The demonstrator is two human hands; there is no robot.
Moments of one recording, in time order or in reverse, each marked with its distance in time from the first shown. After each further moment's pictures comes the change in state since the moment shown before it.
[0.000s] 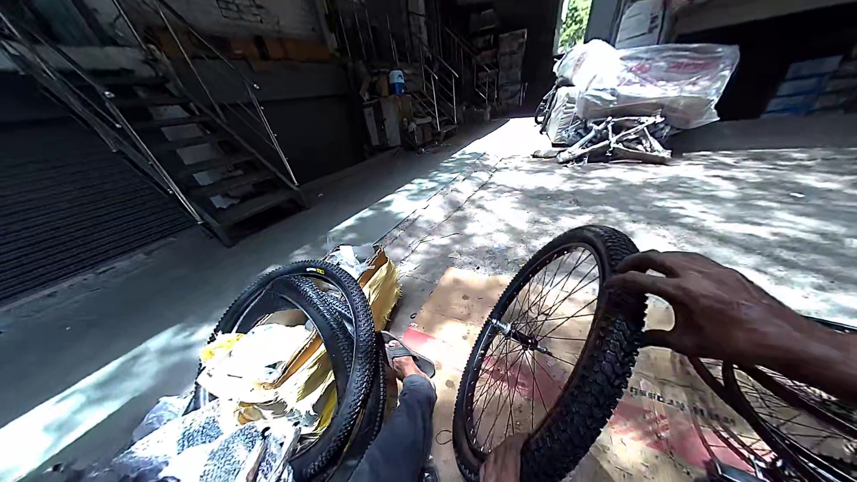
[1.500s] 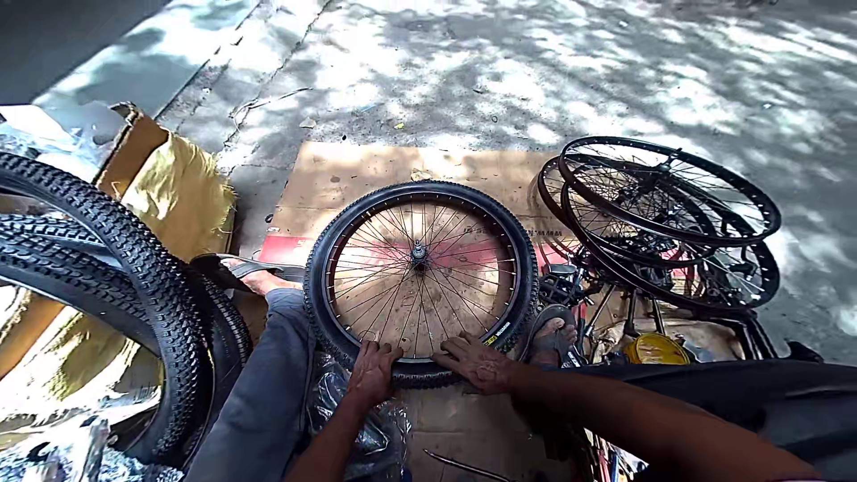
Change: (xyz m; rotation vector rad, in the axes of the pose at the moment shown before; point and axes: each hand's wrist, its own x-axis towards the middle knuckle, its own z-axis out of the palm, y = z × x) left_hand 0.016 -0.188 0.095 0.749 -1.126 0.237; right_hand -0.259 -0.217 0.289 0.452 -0.825 0.146
